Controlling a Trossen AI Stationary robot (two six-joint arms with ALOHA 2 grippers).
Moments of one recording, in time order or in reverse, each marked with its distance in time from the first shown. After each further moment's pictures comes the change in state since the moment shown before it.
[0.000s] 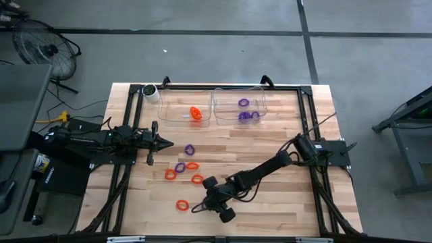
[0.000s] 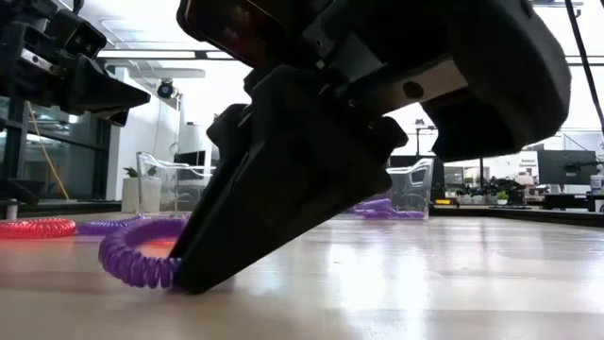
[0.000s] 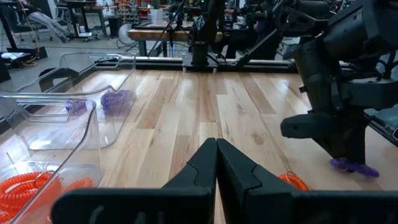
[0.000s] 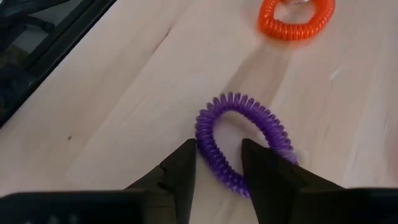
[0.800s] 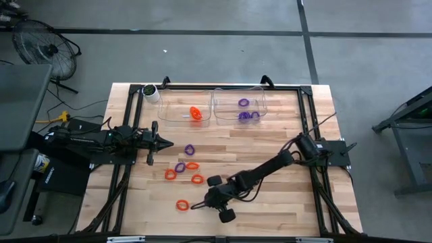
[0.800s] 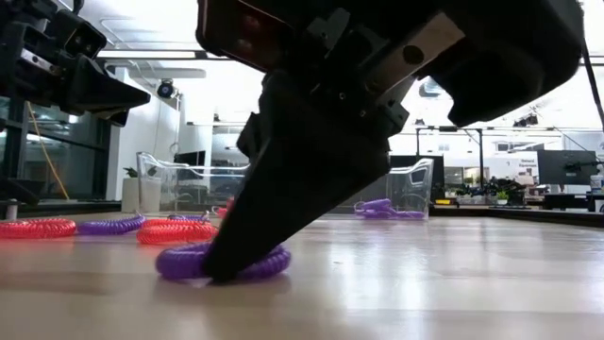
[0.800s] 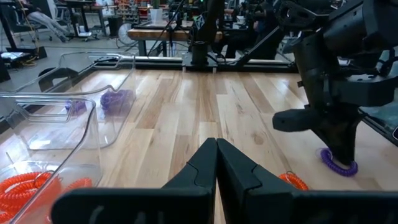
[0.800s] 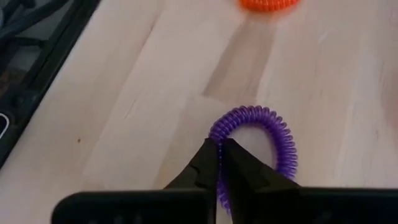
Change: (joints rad) left arm 0.000 0.000 0.000 -0.001 0.001 0.000; right arm 0.002 -0.038 -0.008 -0.051 0.027 0.178
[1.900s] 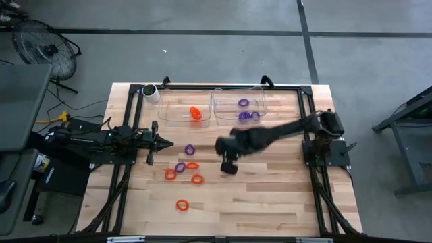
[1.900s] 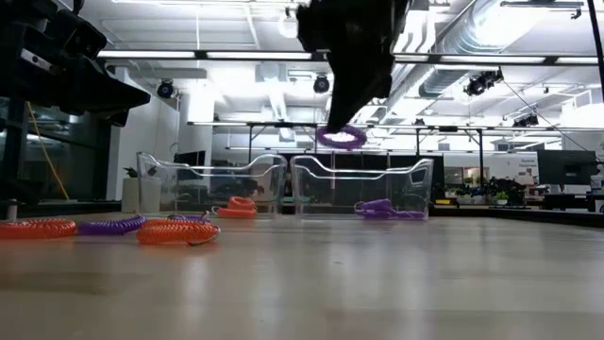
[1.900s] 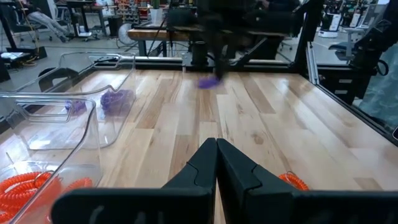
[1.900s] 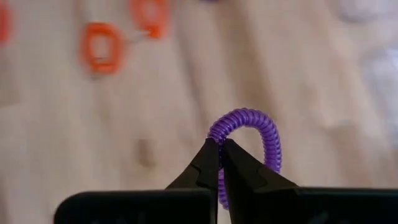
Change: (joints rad) left arm 0.000 0.000 0.000 0.000 0.000 0.000; right arm -0.312 -0.383 0.002 -0.608 0.175 0.276
